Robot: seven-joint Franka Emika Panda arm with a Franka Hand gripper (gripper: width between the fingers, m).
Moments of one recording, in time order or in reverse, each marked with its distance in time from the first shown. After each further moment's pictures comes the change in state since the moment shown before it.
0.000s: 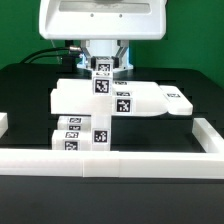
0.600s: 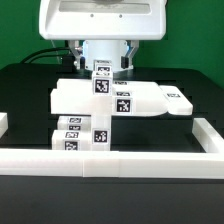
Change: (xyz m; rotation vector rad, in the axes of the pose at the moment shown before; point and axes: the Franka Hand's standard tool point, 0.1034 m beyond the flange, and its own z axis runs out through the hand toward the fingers) arm 0.000 0.000 0.000 0.000 -0.001 0.000
